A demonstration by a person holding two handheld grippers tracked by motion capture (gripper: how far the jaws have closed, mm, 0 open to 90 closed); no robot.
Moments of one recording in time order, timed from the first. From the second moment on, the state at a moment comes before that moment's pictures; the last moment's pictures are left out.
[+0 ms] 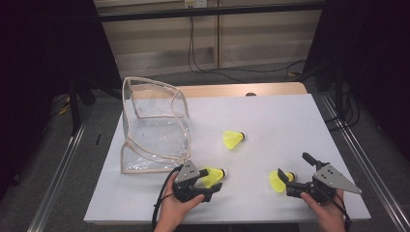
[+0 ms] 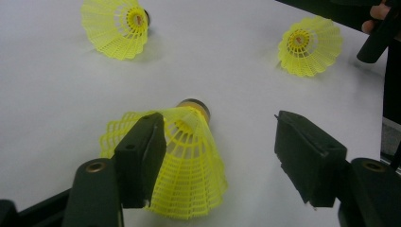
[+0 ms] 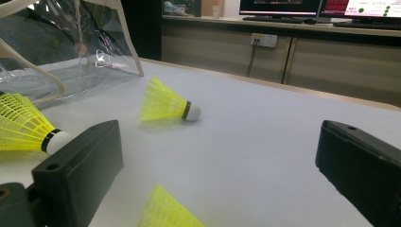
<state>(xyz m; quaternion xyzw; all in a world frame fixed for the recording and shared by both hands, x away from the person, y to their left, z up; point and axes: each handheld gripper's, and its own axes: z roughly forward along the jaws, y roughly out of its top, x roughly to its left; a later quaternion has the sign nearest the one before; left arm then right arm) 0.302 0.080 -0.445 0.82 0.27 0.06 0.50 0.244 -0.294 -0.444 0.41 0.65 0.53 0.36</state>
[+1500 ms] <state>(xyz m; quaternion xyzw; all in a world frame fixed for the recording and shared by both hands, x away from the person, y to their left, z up) 0.320 0.046 -0.439 0.83 0.29 0.08 0.47 0.243 -0.297 -0.444 0.42 0.64 0.54 0.35</state>
